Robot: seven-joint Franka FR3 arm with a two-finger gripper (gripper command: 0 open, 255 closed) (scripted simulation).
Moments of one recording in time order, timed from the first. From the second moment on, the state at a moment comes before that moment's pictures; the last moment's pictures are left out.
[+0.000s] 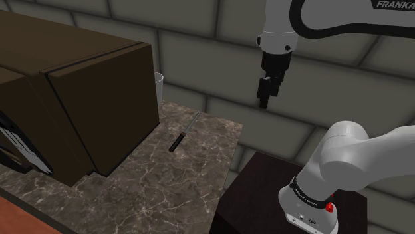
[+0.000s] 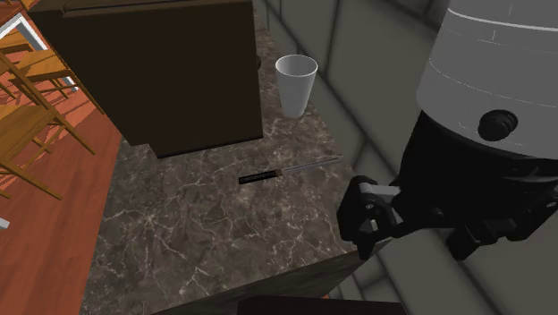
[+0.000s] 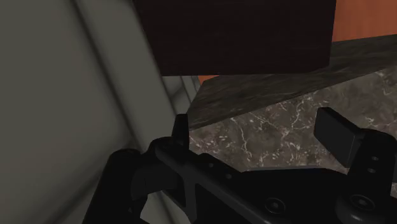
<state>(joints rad) 0.02 -0.83 0.07 -2.46 -0.01 1.45 0.04</state>
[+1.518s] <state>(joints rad) -0.17 -0.19 0.47 -2.30 0.15 2.04 1.07</state>
